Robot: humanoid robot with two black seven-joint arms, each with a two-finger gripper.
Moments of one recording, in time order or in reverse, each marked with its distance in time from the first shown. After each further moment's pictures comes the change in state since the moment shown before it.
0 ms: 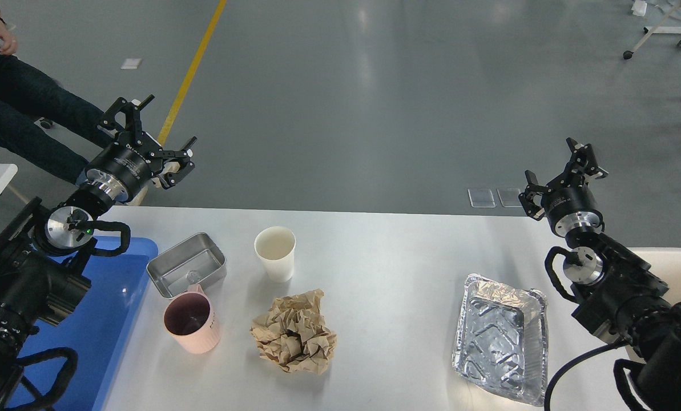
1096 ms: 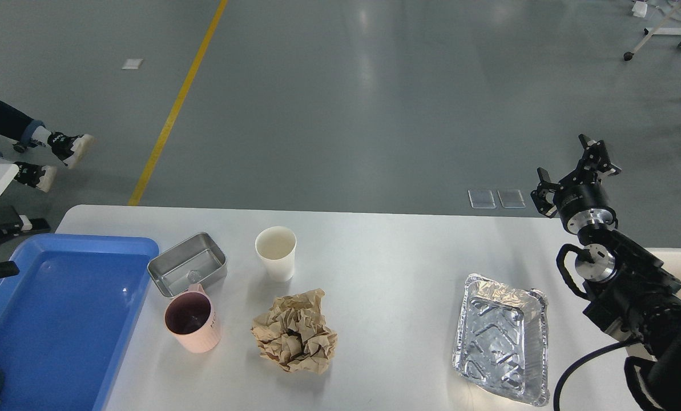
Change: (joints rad) left arm 0.310 1.267 0.651 -0.966 0.370 -0.066 -0.216; right arm 0.005 -0.035 -0.002 0.000 -0.016 -0.001 -0.002
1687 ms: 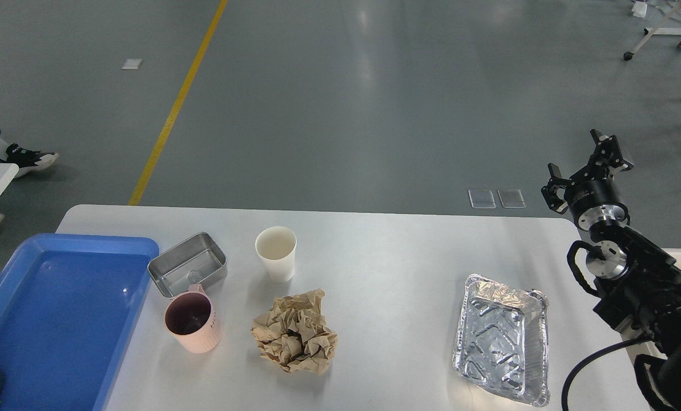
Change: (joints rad) left arm -0.006 0.363 0.163 0.012 0.054 -0.186 -0.231; right arm 0.006 -0.027 0.000 0.003 -0.002 0.003 -0.005
